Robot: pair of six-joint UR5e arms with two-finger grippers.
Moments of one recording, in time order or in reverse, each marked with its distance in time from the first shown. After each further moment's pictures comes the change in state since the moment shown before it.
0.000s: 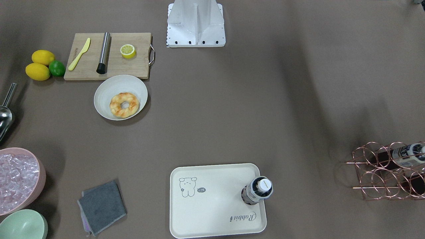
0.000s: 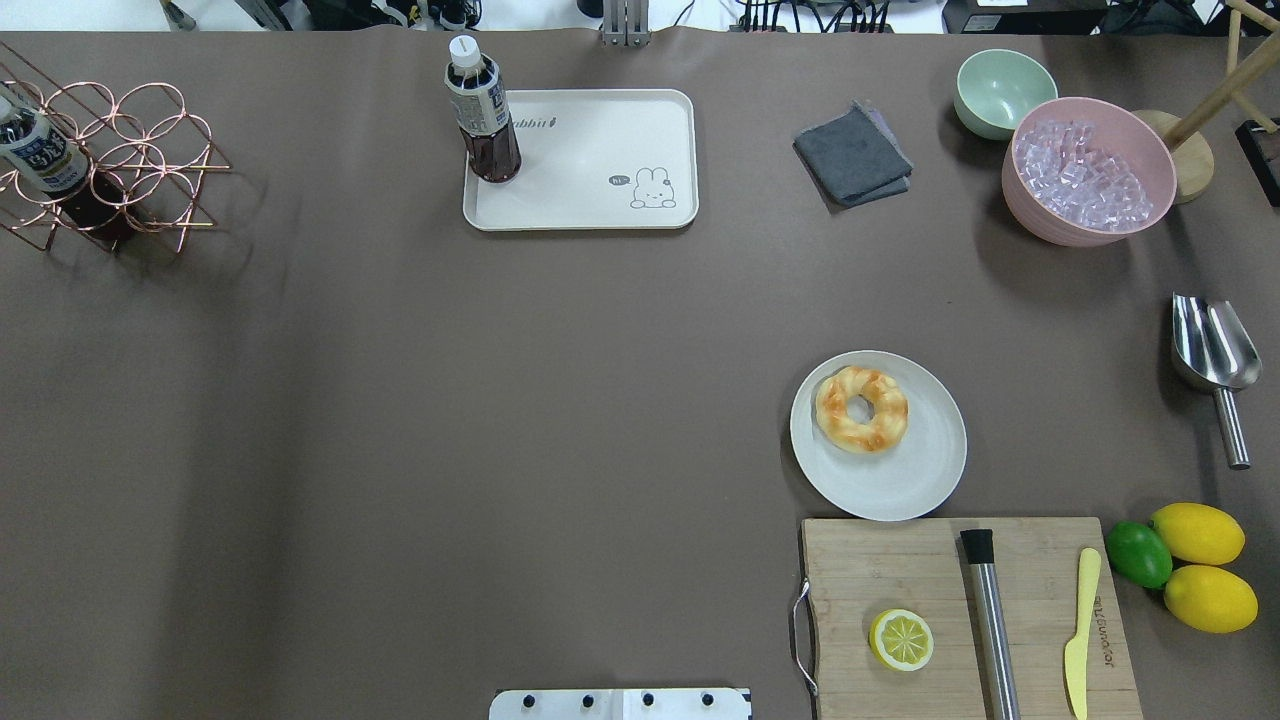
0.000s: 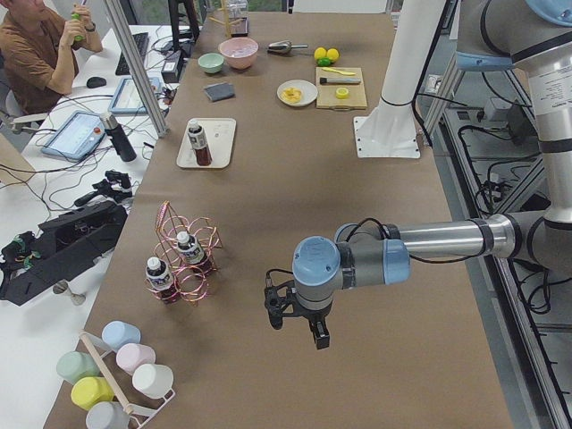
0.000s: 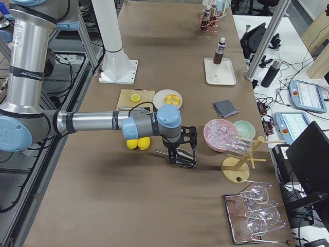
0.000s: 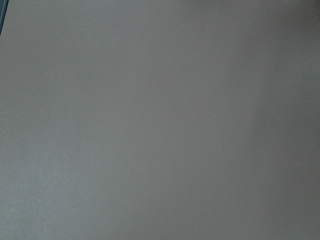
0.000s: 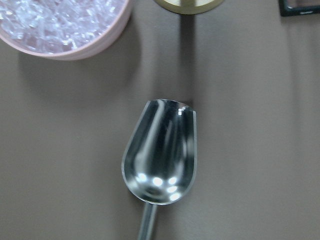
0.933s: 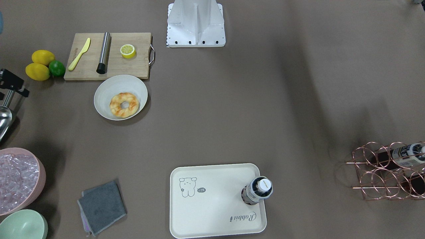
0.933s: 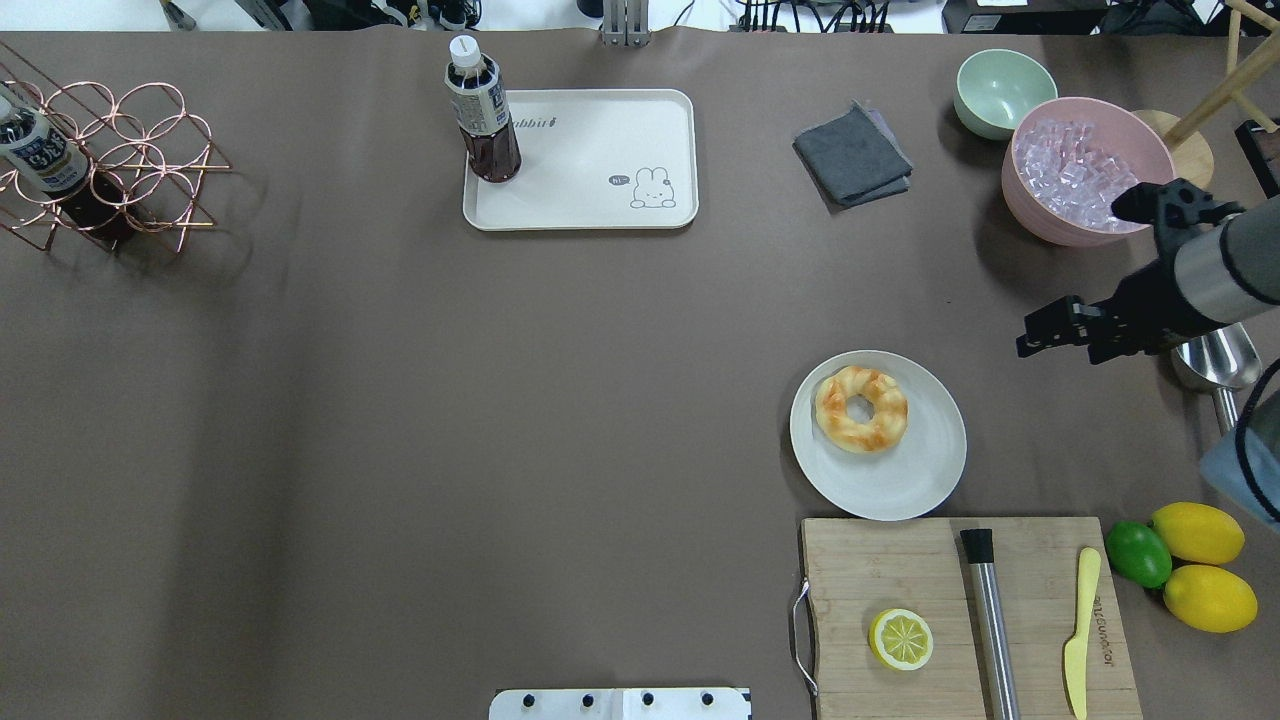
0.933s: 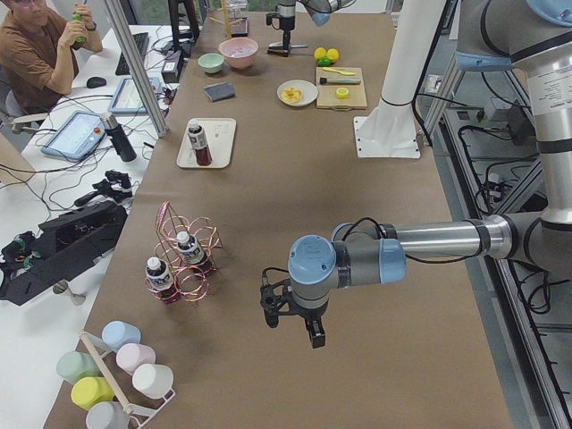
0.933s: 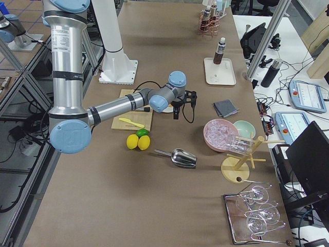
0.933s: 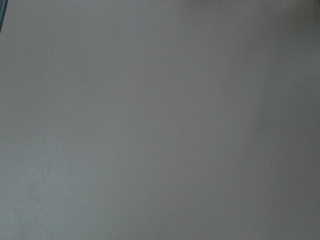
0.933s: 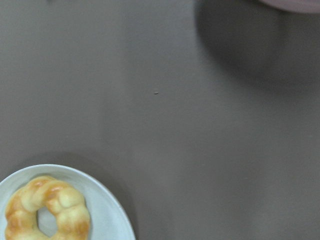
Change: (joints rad) left arm 0.001 -0.018 0.008 -0.001 -0.001 -0.002; right arm -0.519 0.180 0.031 0.259 -0.137 0.733
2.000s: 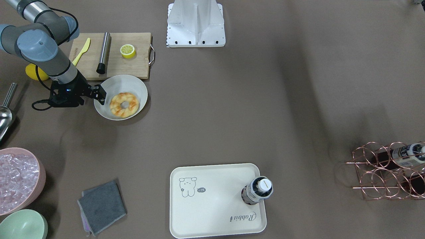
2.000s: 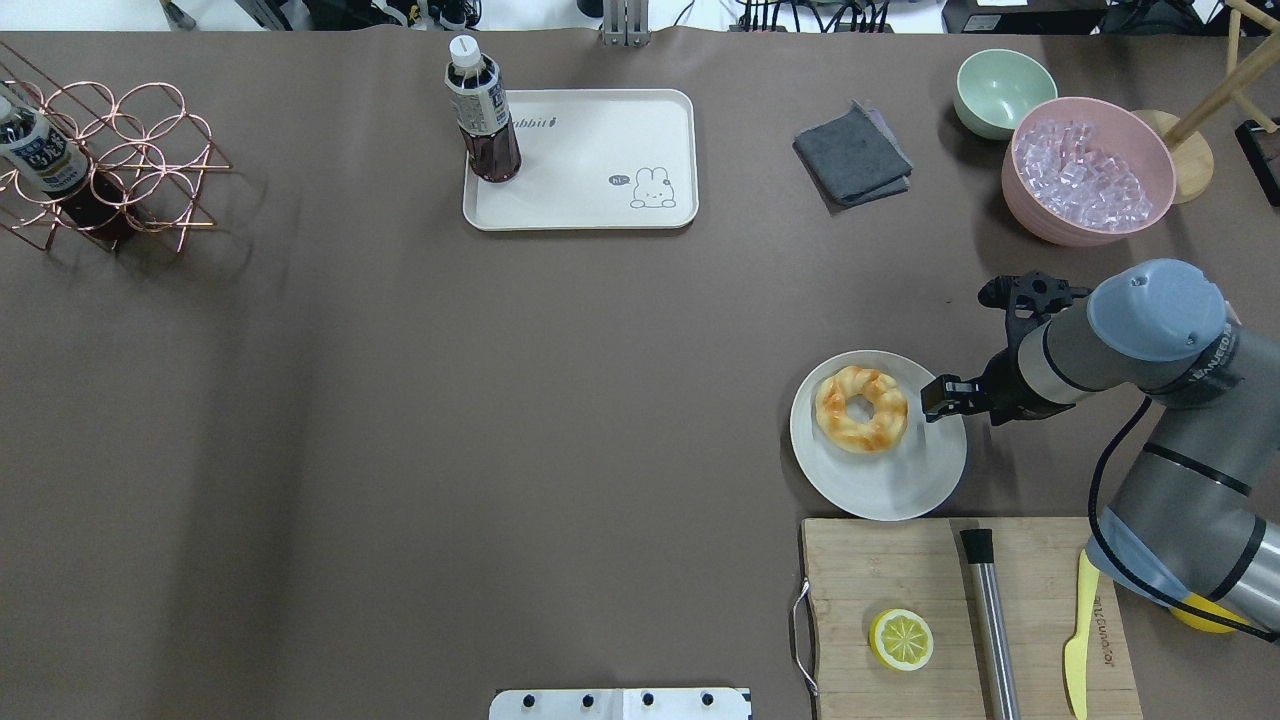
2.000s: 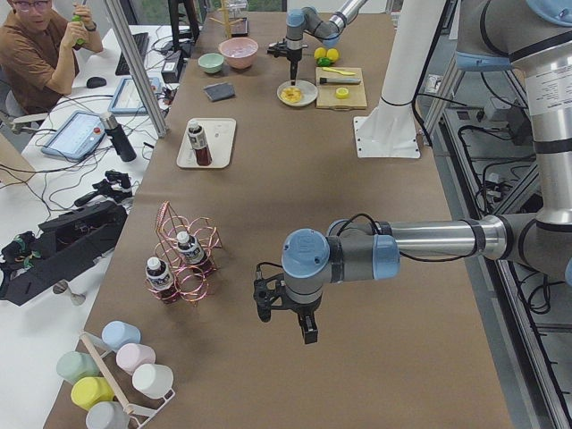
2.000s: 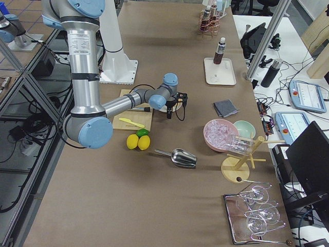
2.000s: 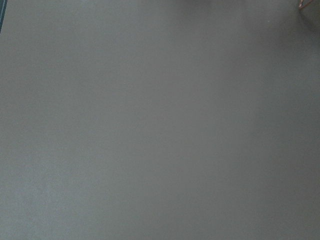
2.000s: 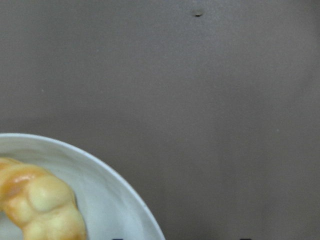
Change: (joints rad) left arm 0.001 -0.023 -0.003 0.001 0.001 0.000; right arm -0.266 0.079 -0.097 0.020 -0.220 0.181
